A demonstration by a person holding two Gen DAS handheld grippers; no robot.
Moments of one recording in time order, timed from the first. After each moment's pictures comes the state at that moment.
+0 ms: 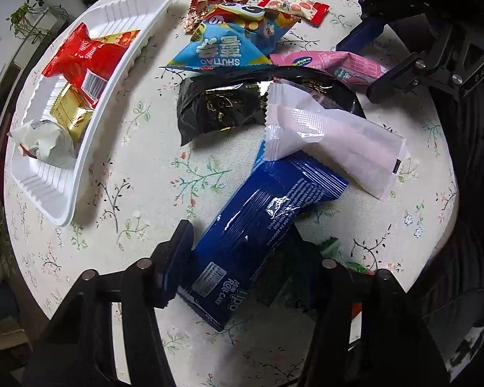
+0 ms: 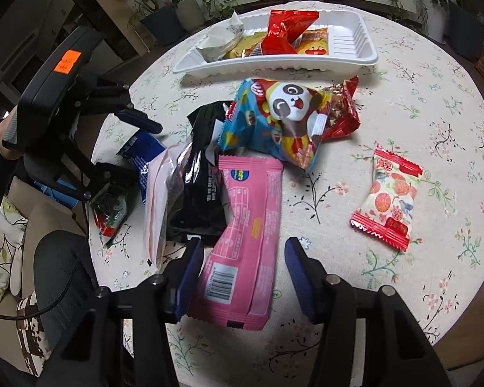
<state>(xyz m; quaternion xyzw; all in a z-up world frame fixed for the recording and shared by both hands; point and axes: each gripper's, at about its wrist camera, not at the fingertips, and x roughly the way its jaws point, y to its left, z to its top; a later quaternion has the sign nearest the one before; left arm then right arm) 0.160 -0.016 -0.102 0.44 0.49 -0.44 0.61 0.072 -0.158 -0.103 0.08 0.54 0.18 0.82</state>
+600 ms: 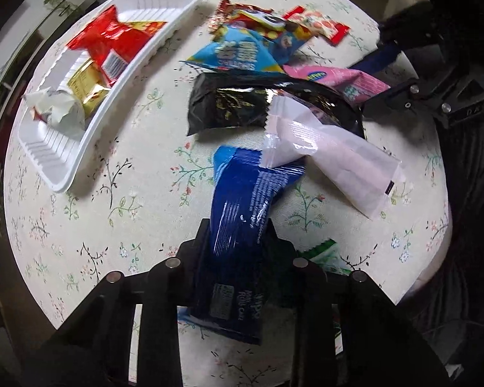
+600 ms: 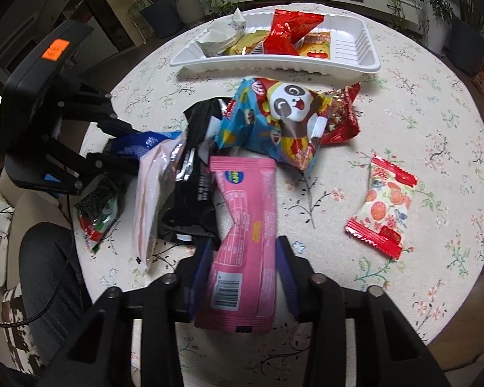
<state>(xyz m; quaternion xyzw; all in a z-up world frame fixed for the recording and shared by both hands) 0.151 -0.002 -0.100 0.37 0.51 -0.40 0.67 0.080 -0.148 -0.105 0.04 0.54 0.16 0.83</state>
